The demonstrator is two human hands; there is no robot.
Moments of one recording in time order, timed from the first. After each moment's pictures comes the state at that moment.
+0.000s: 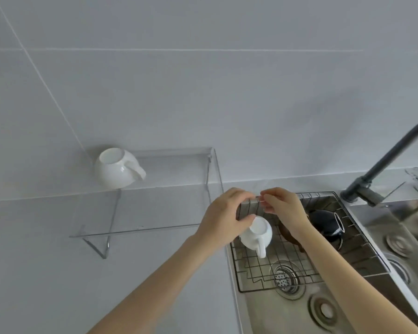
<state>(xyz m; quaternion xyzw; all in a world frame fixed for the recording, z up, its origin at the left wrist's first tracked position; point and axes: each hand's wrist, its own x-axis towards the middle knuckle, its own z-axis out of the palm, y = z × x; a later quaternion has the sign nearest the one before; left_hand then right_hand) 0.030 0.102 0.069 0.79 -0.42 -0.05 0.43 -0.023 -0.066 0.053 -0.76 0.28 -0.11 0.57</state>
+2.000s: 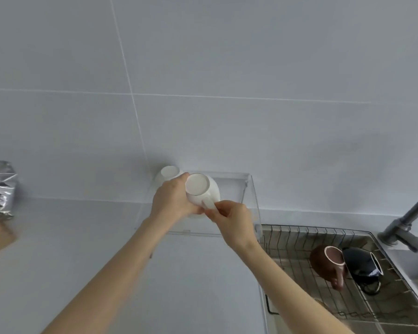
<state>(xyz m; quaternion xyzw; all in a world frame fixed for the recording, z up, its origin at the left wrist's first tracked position) 0.071 0.242 0.154 0.93 -0.16 0.02 0.32 -0.003 0.116 0.120 -0.83 0.10 -0.13 0.54</state>
